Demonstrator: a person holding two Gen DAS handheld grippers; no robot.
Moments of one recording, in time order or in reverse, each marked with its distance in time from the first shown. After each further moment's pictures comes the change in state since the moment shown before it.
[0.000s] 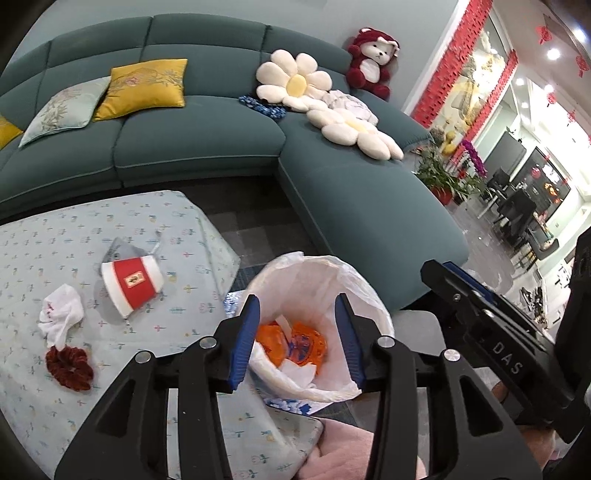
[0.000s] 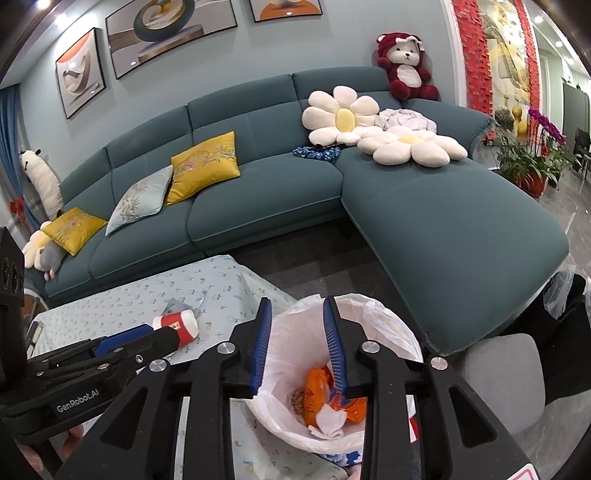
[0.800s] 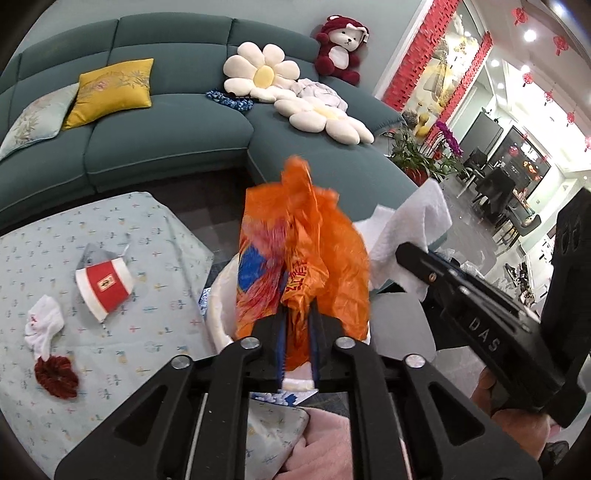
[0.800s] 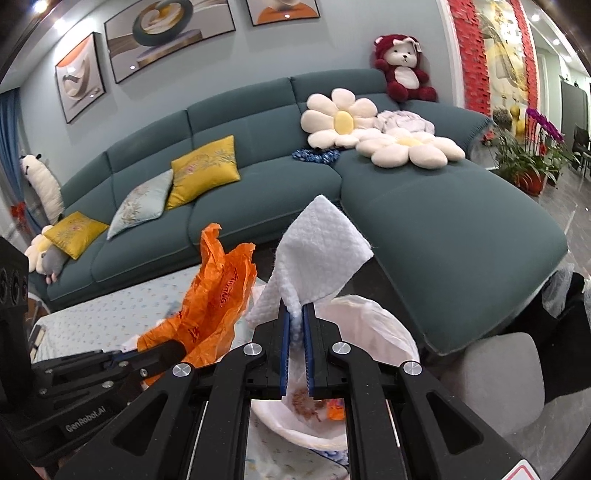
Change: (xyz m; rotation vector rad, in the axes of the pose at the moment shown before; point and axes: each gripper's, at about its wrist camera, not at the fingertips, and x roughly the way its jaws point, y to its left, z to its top) left arm 0.009 -0.031 -0.003 0.077 0.050 -0.093; right arm -0.003 -0.016 0.000 0.020 0.007 -0.014
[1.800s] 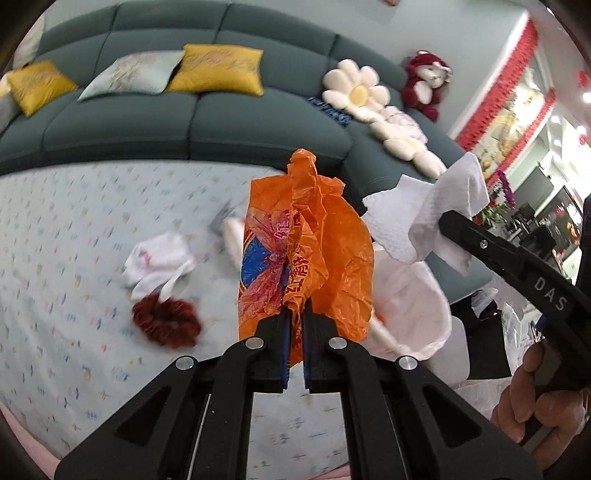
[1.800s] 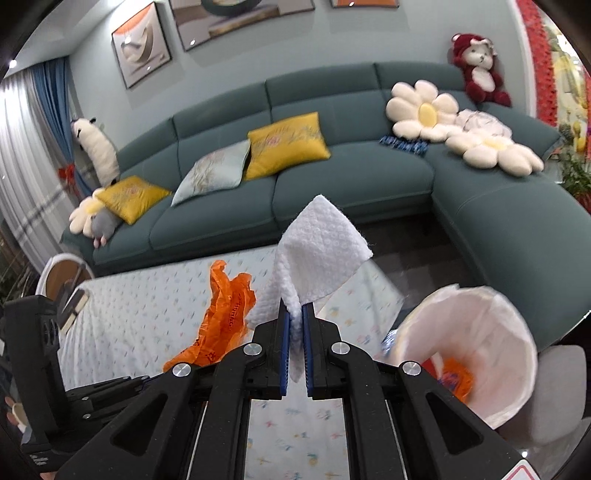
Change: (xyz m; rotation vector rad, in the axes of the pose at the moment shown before) left arm -0.098 0.151 -0.060 -0.210 -0.070 0.162; right arm 0.004 0.172 -0.022 -0.114 0.034 0.206
